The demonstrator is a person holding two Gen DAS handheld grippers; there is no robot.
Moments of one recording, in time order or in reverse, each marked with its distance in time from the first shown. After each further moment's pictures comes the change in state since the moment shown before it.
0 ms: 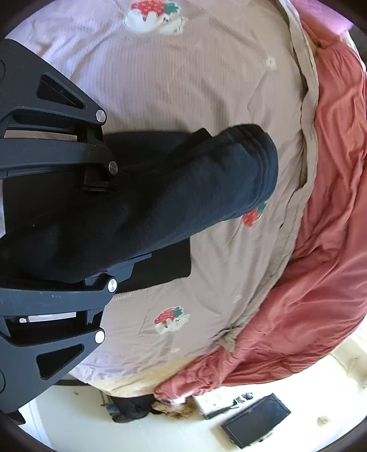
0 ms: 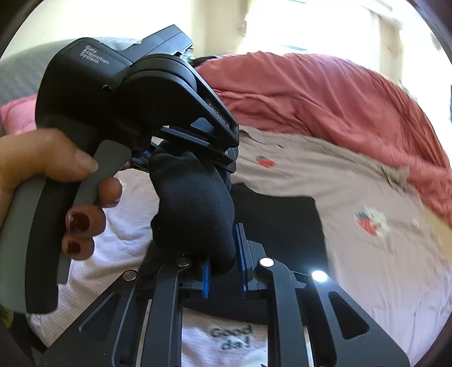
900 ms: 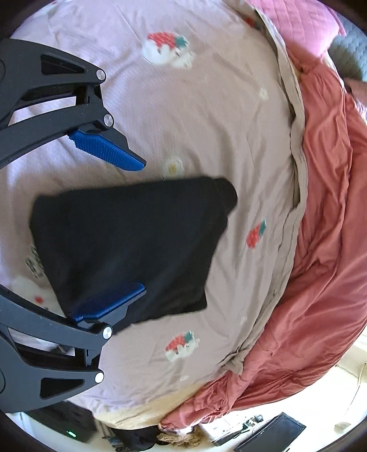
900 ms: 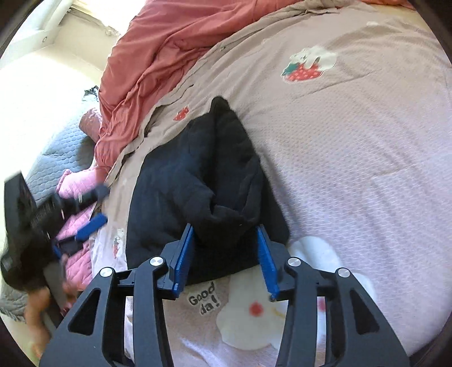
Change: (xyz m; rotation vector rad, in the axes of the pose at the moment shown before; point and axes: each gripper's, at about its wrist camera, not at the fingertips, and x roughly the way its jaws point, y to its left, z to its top) left arm -0.020 -0.003 -0.043 0.034 -0.078 0.193; right arm 0.010 -0.149 -0.059 0.776 0.247 0.190
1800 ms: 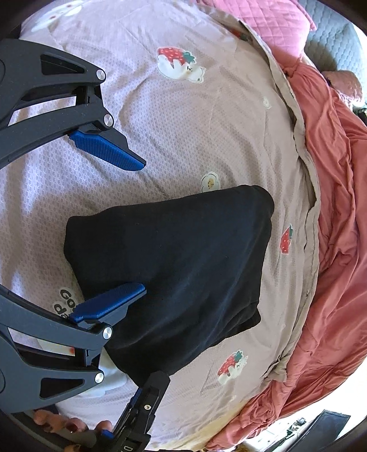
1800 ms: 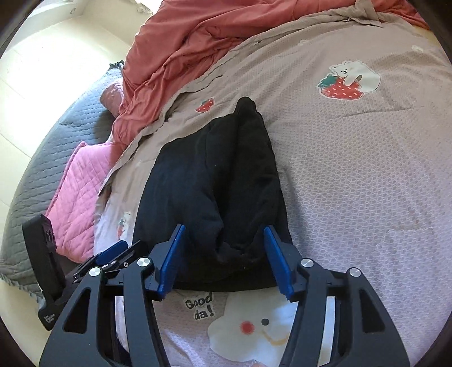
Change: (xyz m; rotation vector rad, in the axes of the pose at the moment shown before) left arm 0.018 -0.008 -0.056 0.173 0.008 0.137; right arm 0.022 0.005 0.028 -0.168 0.093 0.078
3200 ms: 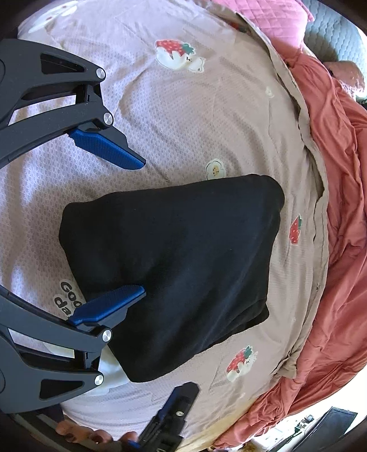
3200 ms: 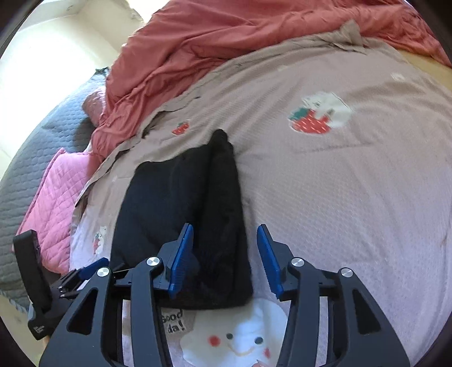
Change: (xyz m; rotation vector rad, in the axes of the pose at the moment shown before) left arm 0.011 -0.010 0.003 0.024 0.045 -0.022; right arm -0.015 -0.008 0.021 -0.040 -0.089 -0.115
